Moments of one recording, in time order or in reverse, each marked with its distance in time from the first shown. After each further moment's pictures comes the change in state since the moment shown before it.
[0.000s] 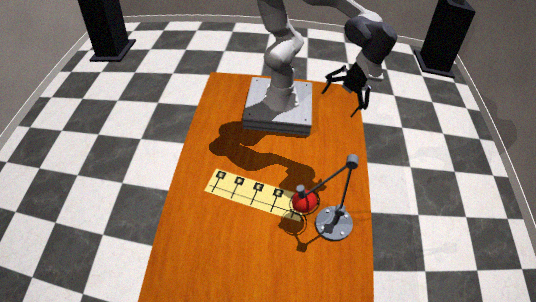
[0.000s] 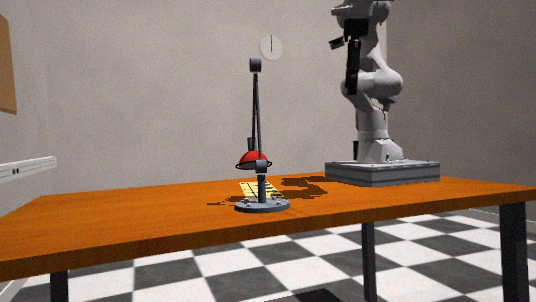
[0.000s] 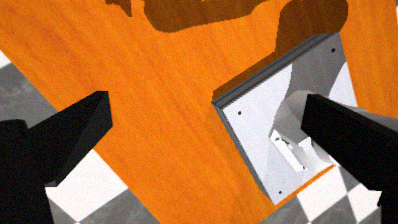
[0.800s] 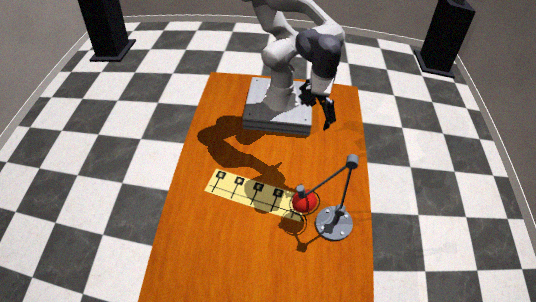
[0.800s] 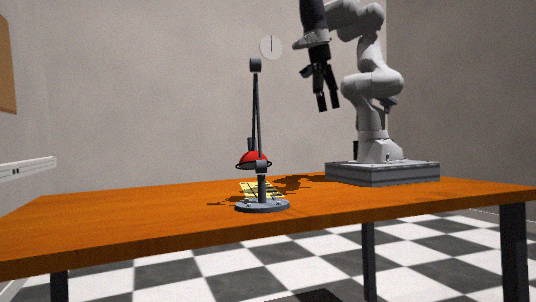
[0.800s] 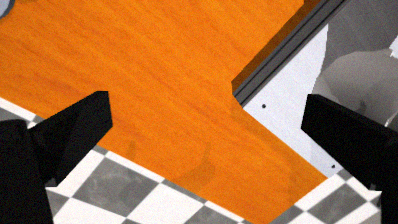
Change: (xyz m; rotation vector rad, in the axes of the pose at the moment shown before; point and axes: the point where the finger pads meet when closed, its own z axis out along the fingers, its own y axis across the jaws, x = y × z) arm 0.062 0.045 0.076 0.153 -0.279 0.322
